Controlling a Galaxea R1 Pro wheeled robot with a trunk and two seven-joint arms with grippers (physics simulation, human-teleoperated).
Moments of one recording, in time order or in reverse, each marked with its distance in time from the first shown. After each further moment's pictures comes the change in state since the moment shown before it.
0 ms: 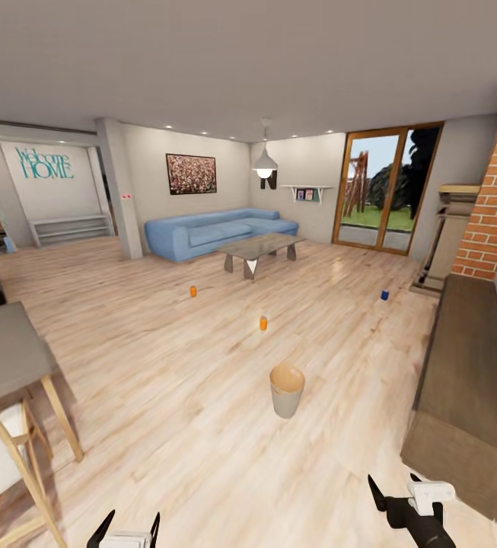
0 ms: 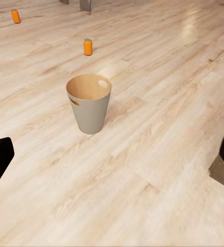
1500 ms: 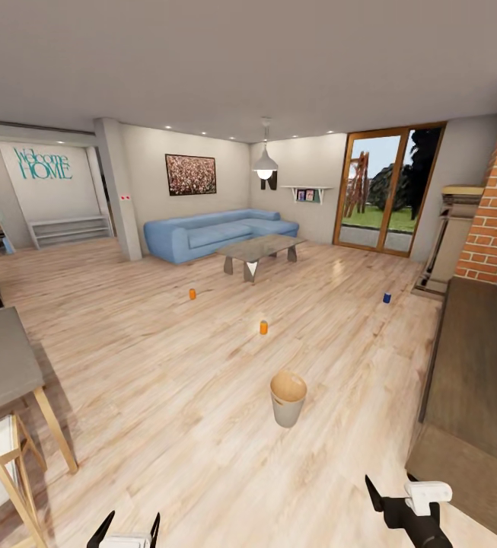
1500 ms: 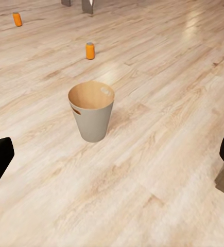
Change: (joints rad) left arm 0.002 -0.001 0.000 0.002 0.001 -0.004 0.000; right arm 0.000 0.007 0.007 0.000 0.002 0.000 0.000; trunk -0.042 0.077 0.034
